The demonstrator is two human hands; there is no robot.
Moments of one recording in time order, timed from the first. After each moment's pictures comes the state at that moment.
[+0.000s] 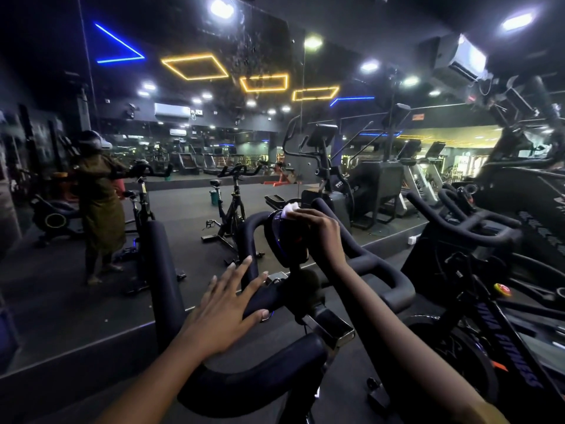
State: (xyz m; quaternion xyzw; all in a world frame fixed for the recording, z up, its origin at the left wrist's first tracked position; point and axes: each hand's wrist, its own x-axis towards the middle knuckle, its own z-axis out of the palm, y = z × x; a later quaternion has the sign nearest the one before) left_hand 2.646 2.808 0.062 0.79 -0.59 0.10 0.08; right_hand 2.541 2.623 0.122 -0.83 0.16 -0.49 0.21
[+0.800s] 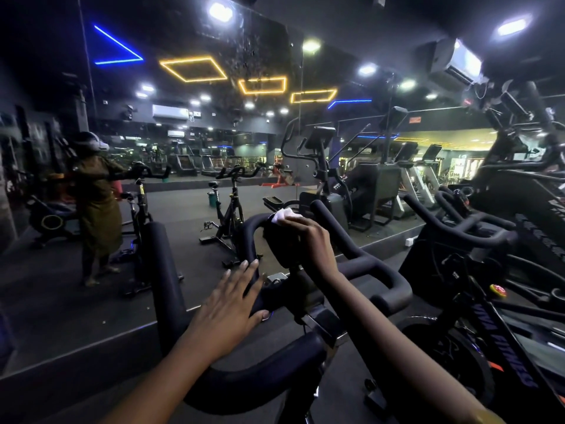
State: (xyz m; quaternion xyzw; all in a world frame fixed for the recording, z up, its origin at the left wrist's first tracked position) left_hand 2.648 2.796 0.051 0.77 -0.61 0.17 0.01; right_hand 2.539 2.657 0.121 -0.86 0.14 -0.49 0.08
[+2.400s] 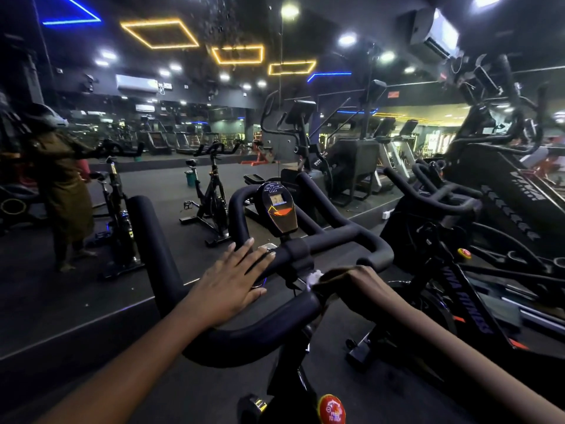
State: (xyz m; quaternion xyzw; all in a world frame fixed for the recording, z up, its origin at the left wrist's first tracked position) left_hand 2.661 2.792 0.038 0.65 -0.67 0.35 0.03; right_hand 2.419 2.658 0.053 -0.97 0.14 -0.20 -0.03
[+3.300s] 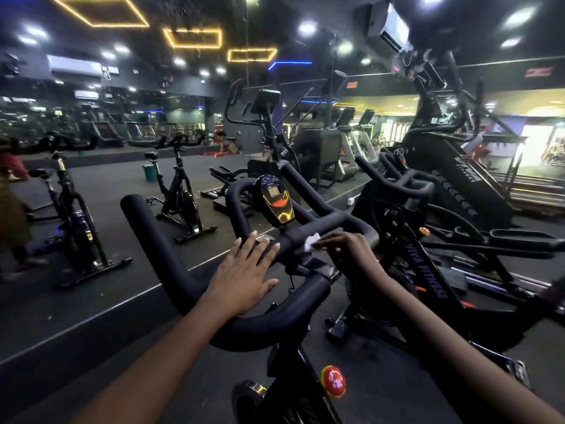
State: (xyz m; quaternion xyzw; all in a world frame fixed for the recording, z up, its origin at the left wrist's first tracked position) left_hand 2.649 2.801 0.049 0.69 -0.69 0.22 0.00; right_hand 2.449 2.697 0.073 -0.87 0.33 -0.36 0.10
